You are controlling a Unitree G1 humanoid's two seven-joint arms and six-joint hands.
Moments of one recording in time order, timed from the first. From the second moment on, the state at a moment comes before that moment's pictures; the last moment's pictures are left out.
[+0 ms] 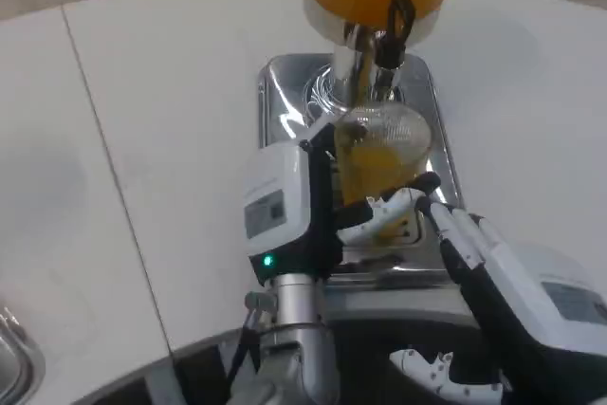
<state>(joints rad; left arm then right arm) -0.79 -0.04 -0.39 0.96 0.63 -0.19 0.98 0.17 -0.06 0.16 -0.83 -1.17 0.19 0.55</state>
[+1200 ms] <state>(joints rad) -0.60 0.19 -0.33 0.73 0.64 -0.28 0.98 0.20 -0.15 0.15 -0.83 -1.11 0.14 0.47</state>
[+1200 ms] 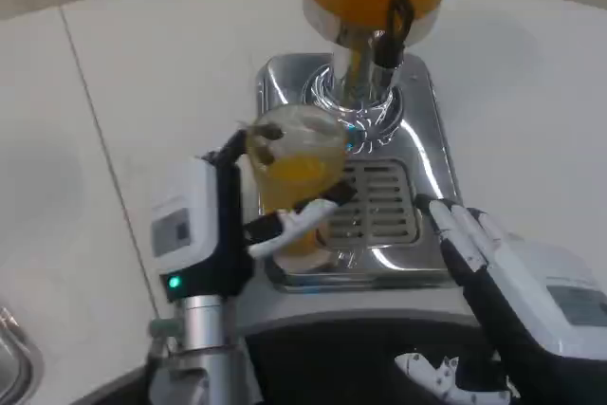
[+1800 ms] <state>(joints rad) -0.40 0.26 -0.23 0.44 0.64 -0.32 0.89 0.17 -0.17 0.14 -0.81 -1.21 0.13 0.43</state>
